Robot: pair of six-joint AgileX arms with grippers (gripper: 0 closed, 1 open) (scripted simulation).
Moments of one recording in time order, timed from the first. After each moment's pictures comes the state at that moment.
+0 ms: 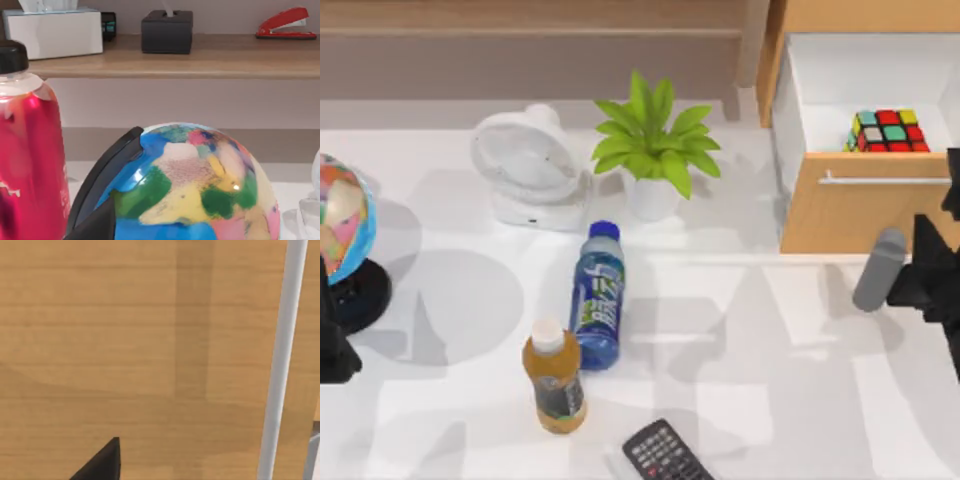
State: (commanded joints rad) left arm 0.00 0.00 0.00 0.00 0.00 0.00; right arm 0.33 2.00 0.26 1.72 0.36 -1.55
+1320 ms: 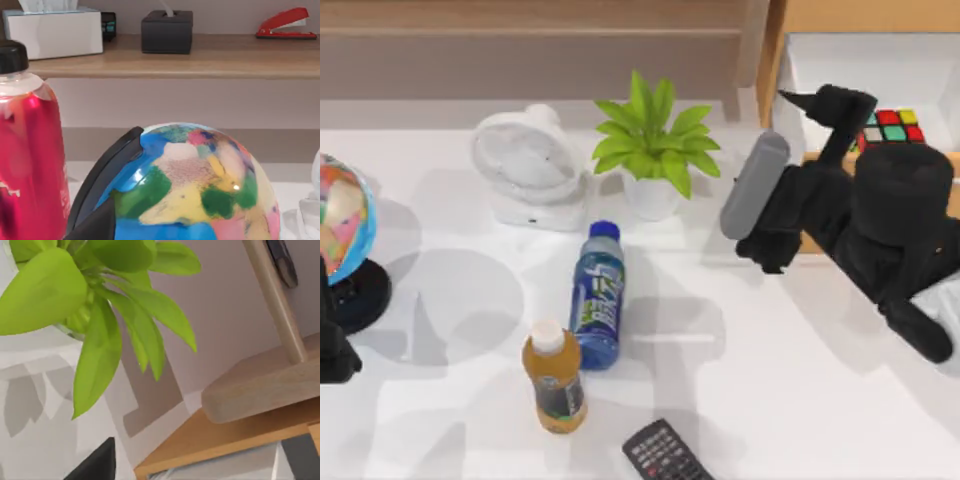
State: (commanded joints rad) left arm 0.00 0.00 0.00 0.00 0.00 0.00; right arm 0.52 1.81 0.67 0.93 0.13 -1.04
